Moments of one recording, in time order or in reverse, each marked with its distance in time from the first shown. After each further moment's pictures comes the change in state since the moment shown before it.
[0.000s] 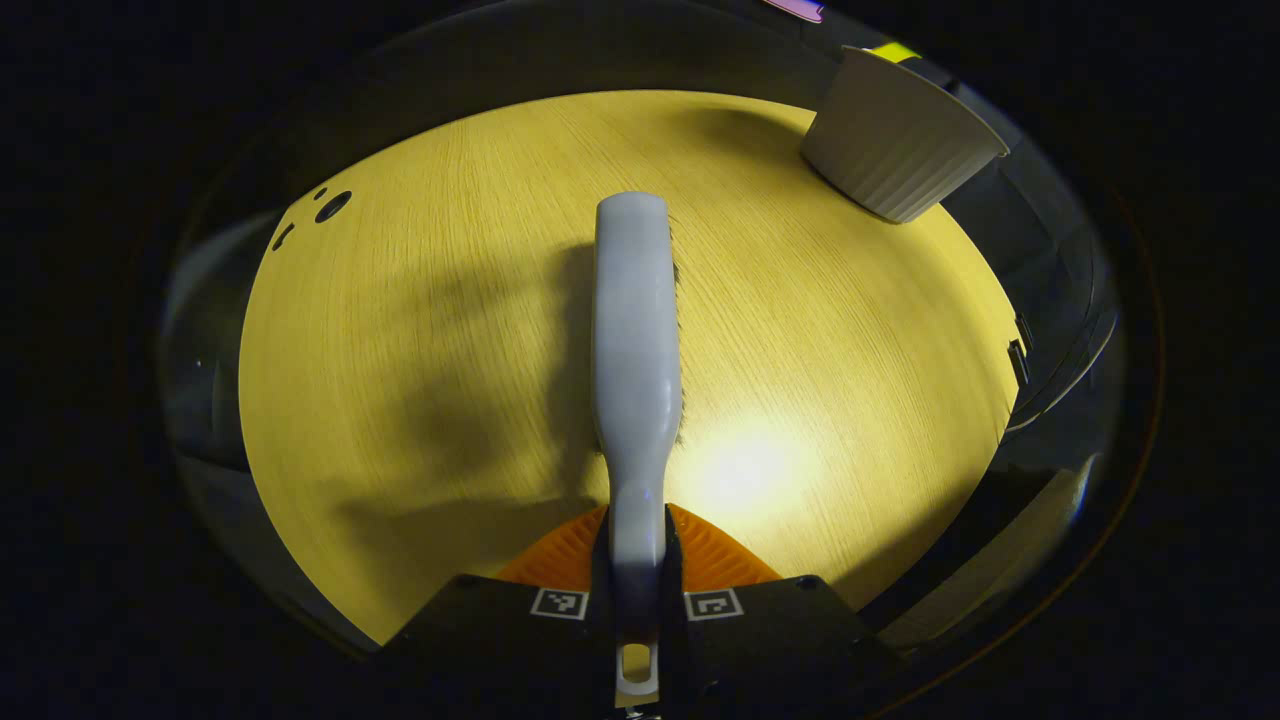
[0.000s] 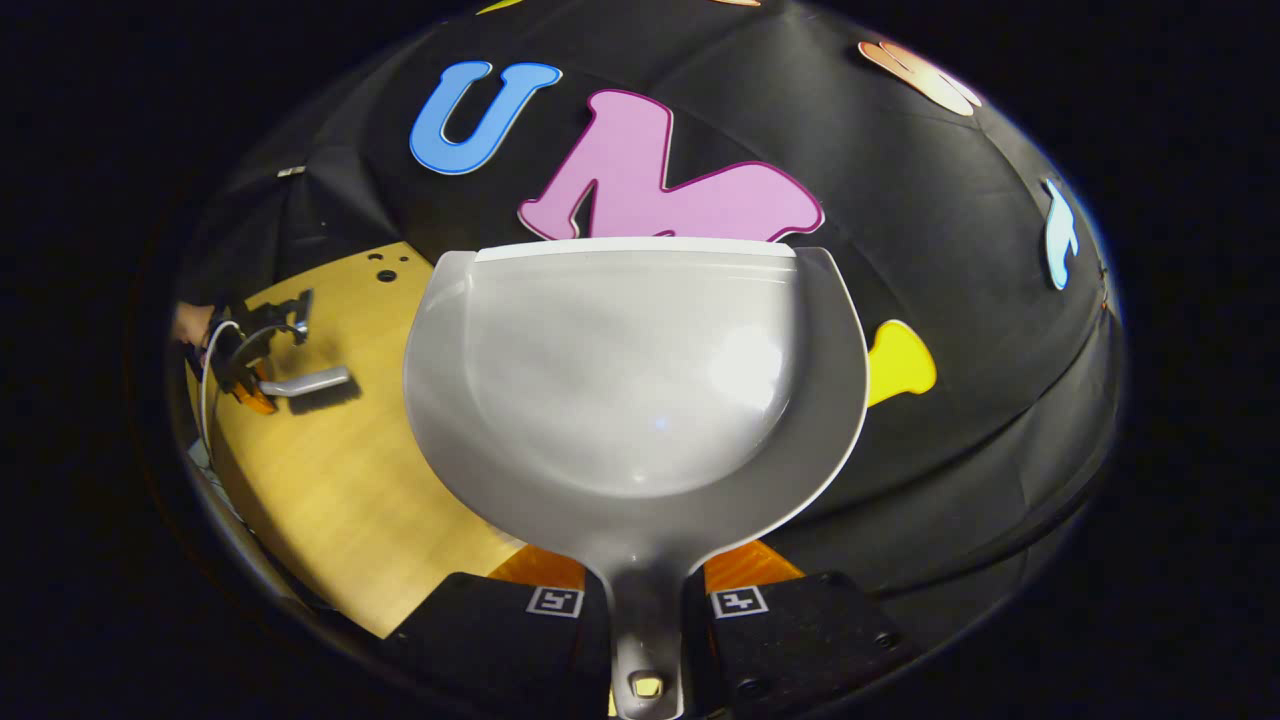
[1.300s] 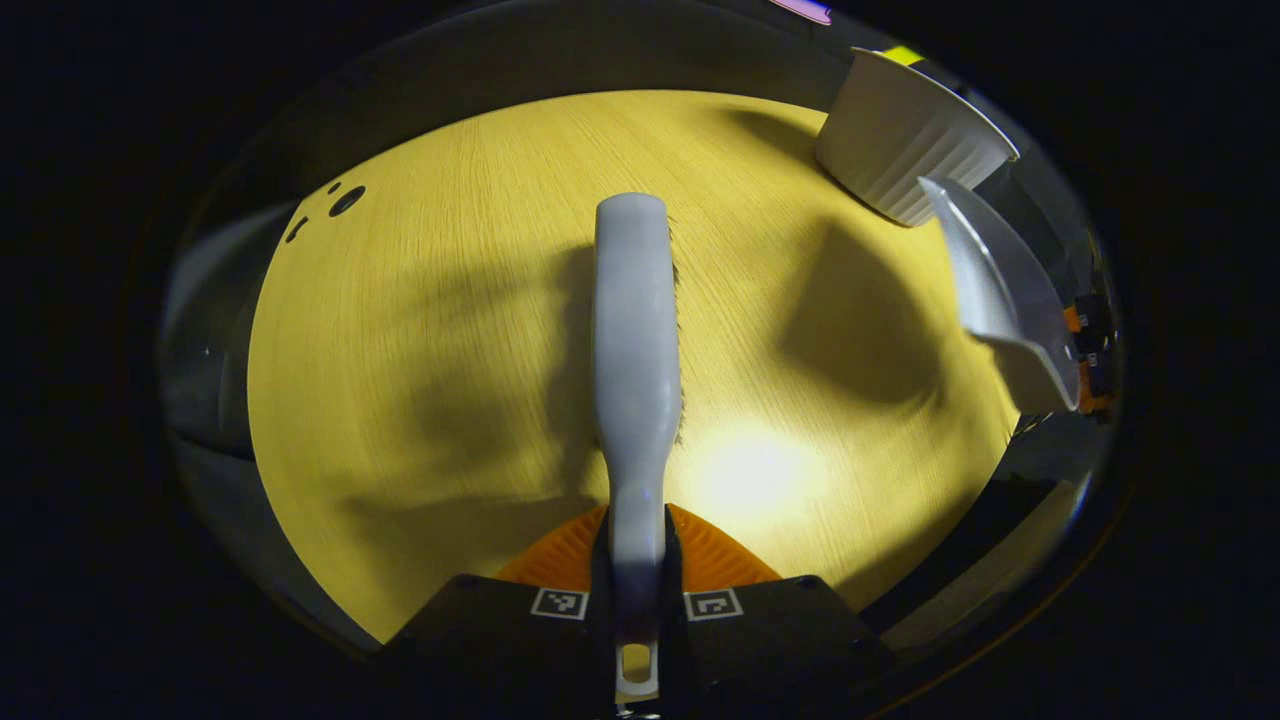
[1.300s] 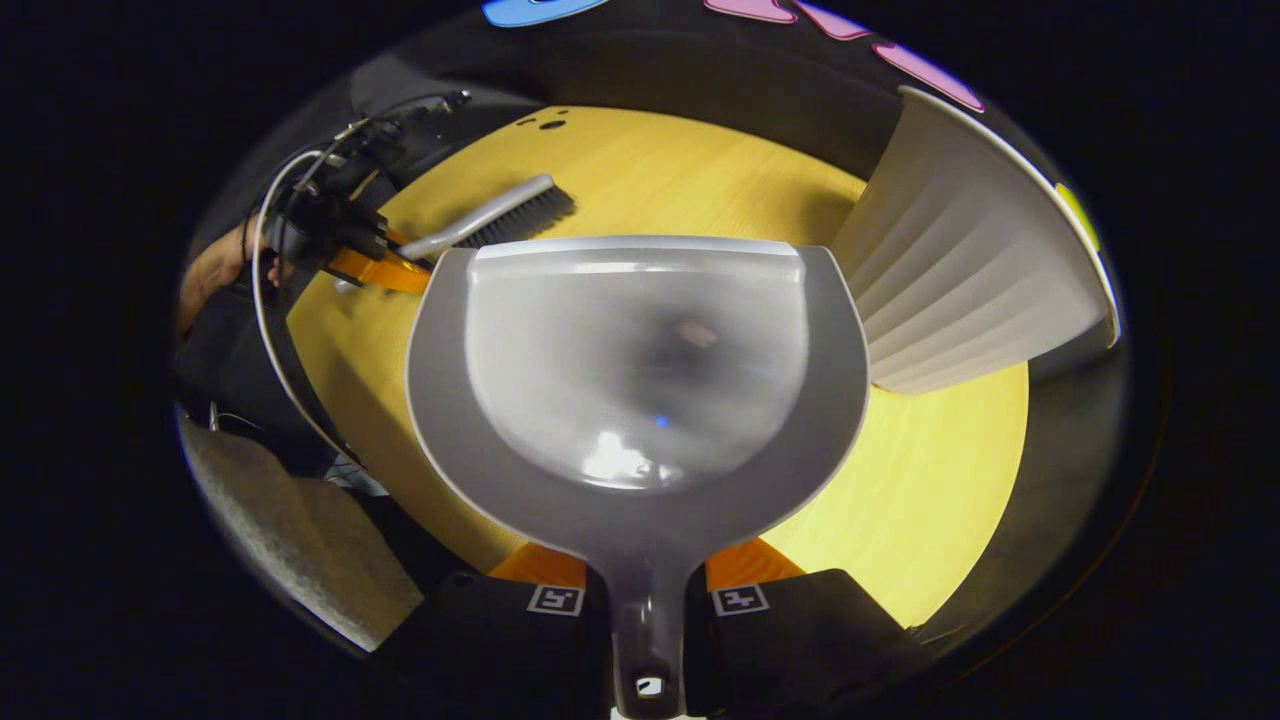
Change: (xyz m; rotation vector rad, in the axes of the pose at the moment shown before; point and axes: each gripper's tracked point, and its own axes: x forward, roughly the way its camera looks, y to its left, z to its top) left arm -0.004 -0.003 -0.007 -0.036 0.006 0.044; right arm 0.060 0.303 -0.204 0.163 0.510 0.552
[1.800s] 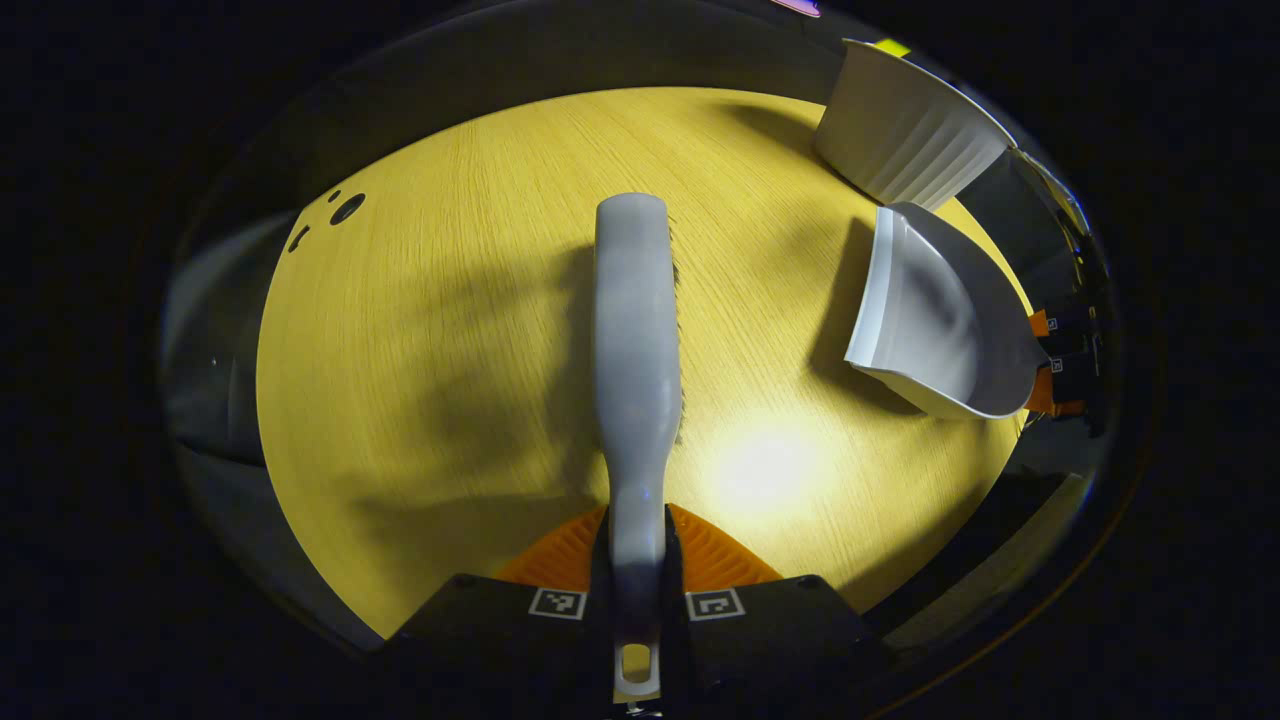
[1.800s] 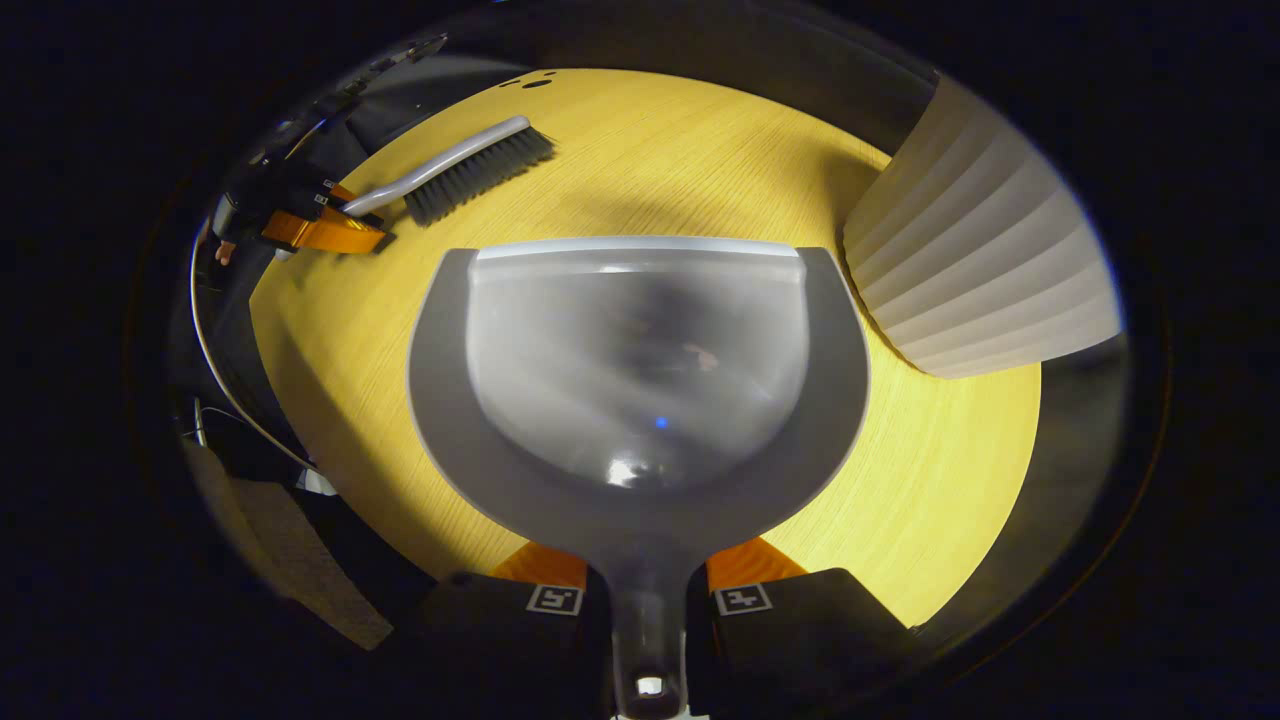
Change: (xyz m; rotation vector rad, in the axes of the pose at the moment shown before) left arm 0.000 0.002 0.001 0.019 0.011 0.028; right arm 0.042 -0.004 -0.012 -0.010 0.075 -0.035
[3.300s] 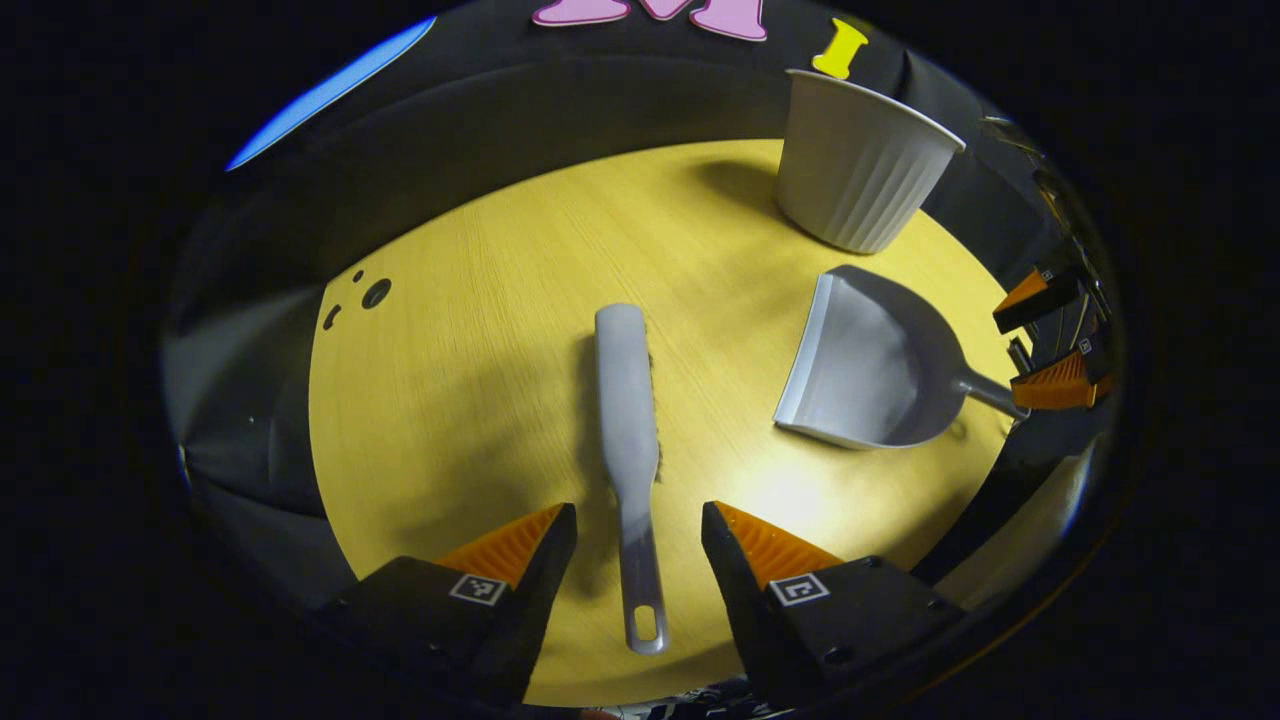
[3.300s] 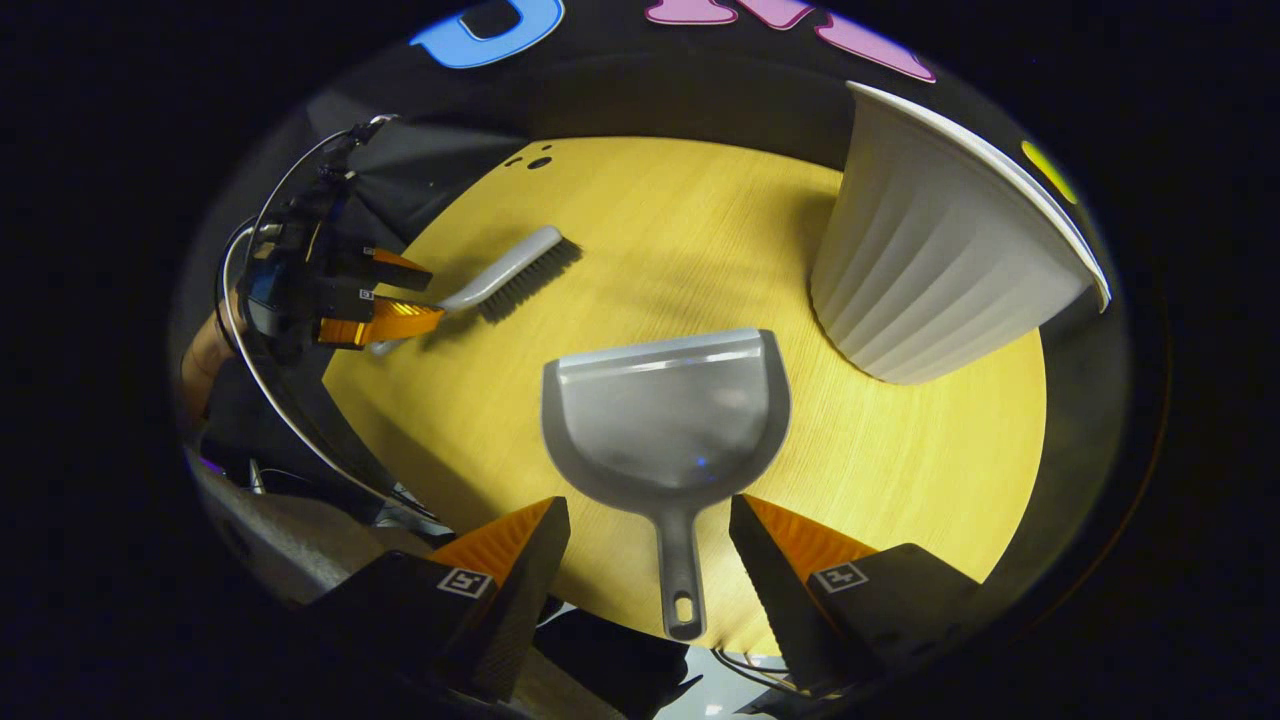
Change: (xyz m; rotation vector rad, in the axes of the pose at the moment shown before) left arm -0.072 -0.008 0.044 0.086 -0.202 0.046; right arm -0.103 0.003 0.042 0.149 -0.193 0.138
